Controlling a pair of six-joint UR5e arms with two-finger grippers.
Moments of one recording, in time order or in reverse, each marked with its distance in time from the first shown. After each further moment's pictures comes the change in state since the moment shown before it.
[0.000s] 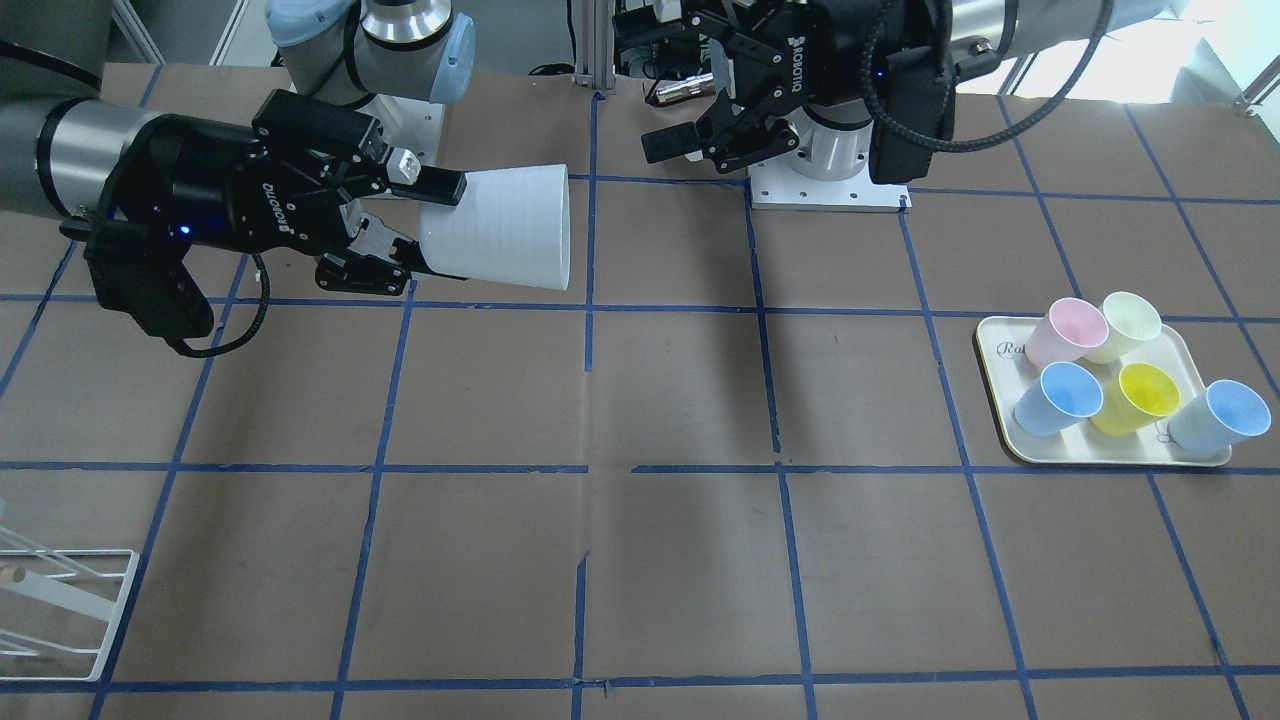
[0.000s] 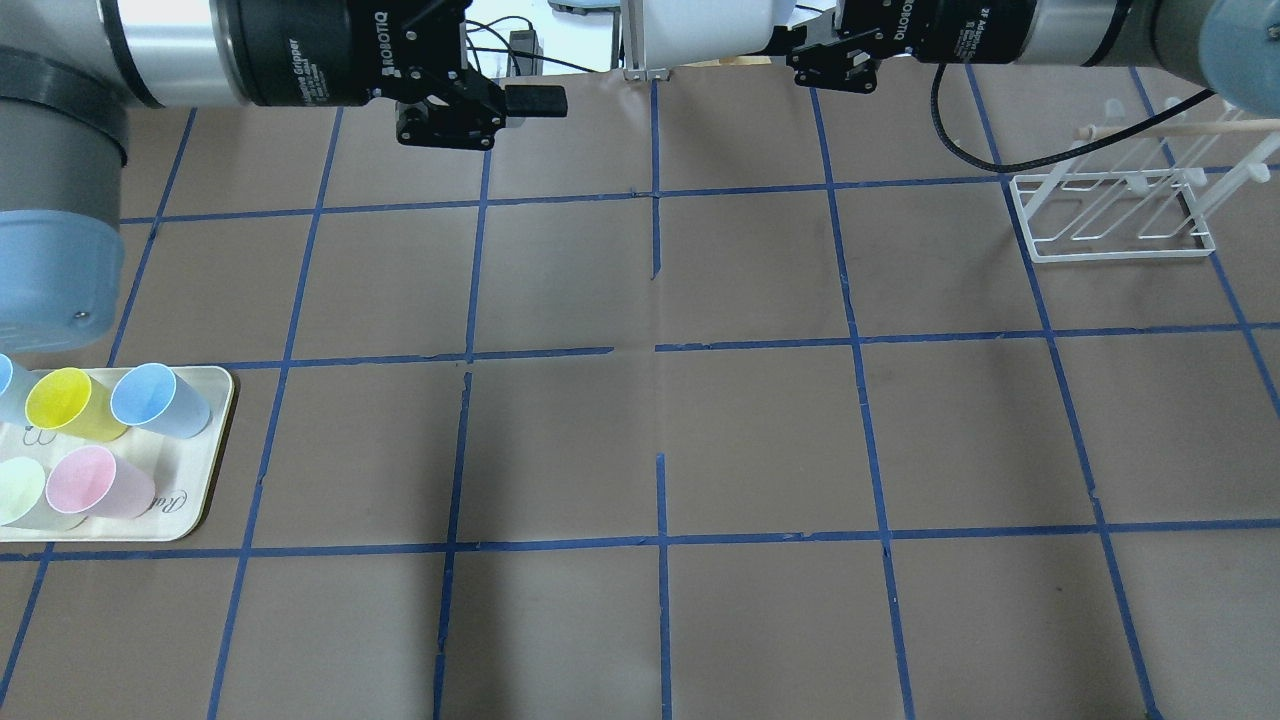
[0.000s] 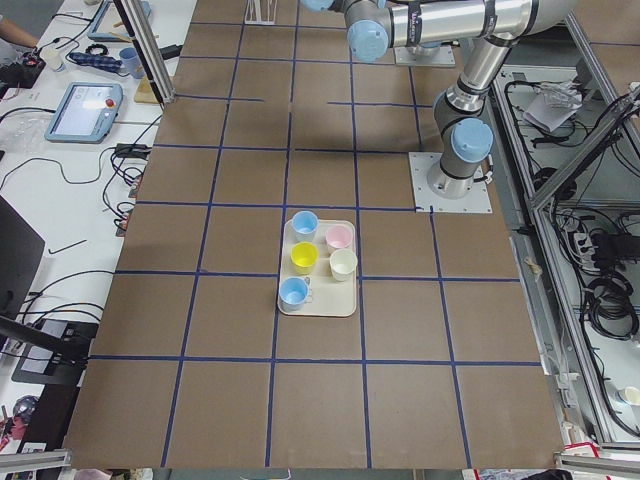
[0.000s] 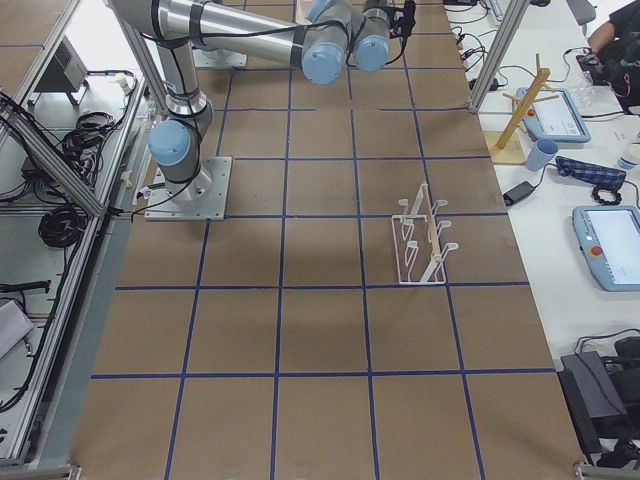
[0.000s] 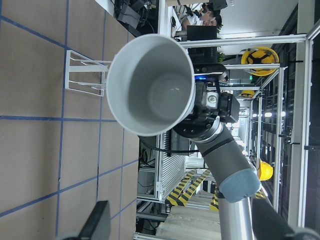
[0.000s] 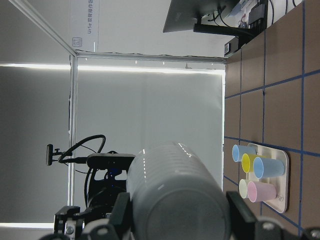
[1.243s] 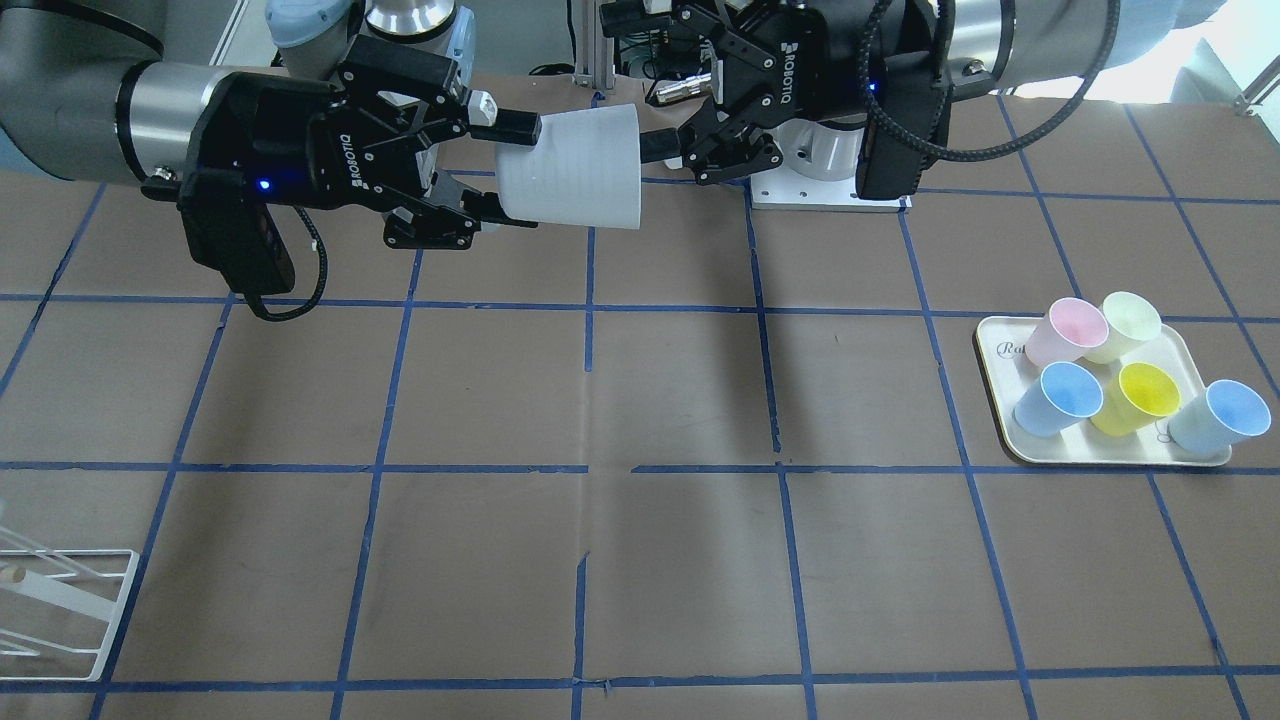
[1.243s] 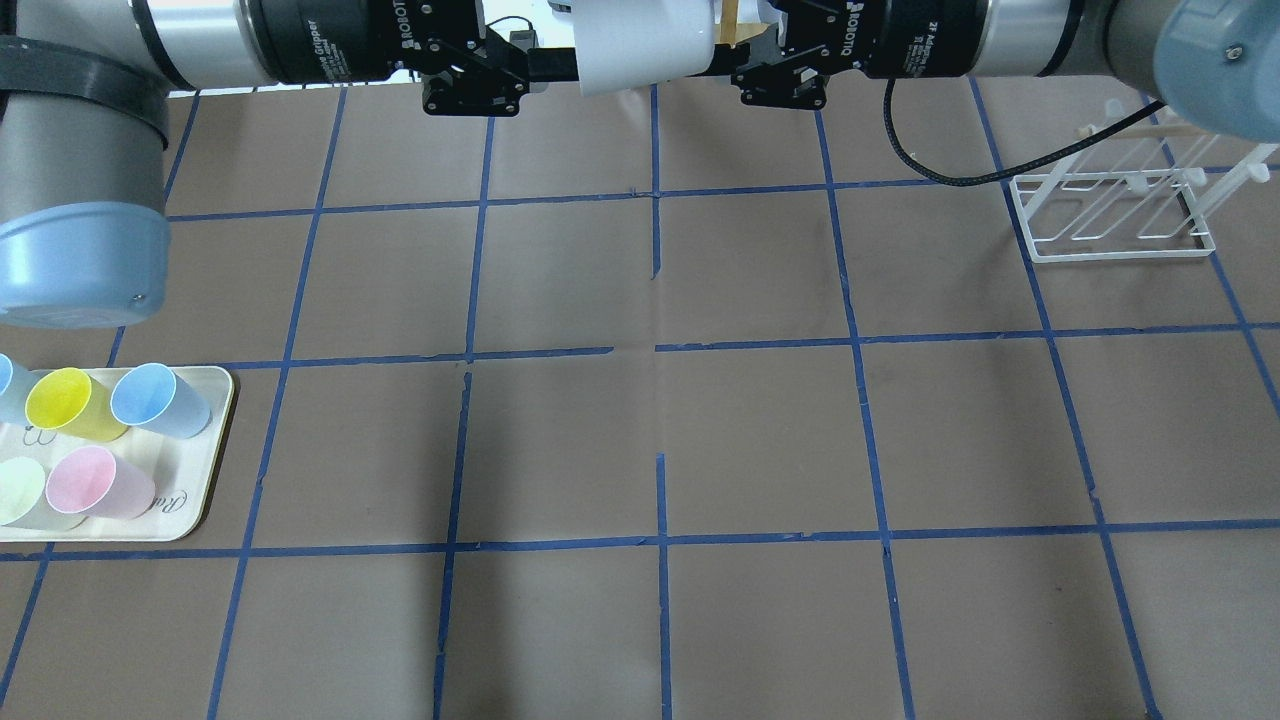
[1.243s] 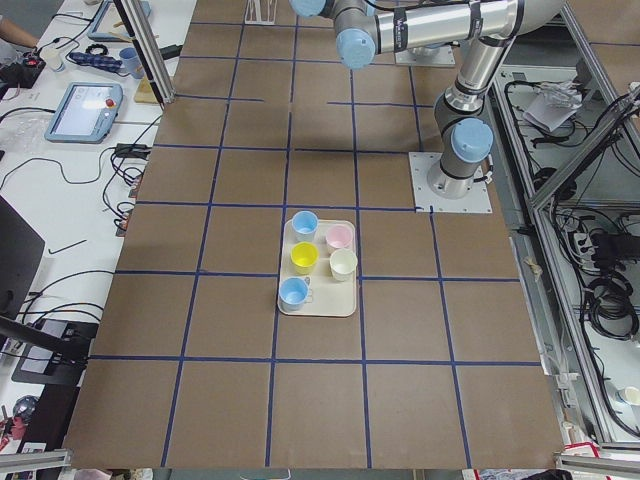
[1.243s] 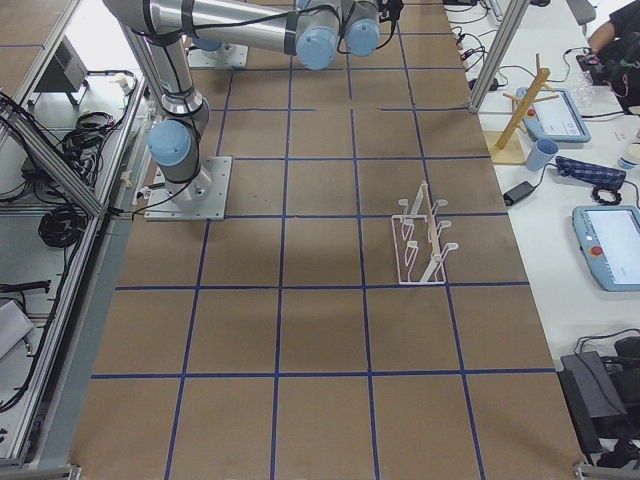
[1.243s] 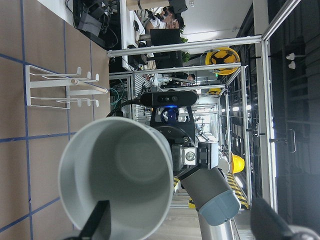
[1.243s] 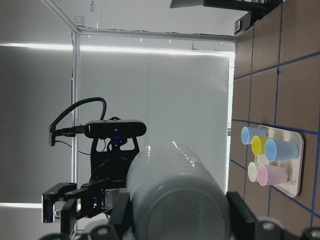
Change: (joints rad) left arm -0.039 -0.053 0.010 0.126 -0.062 -0.005; right arm 0.075 -0.022 0.007 0.001 0.014 0.009
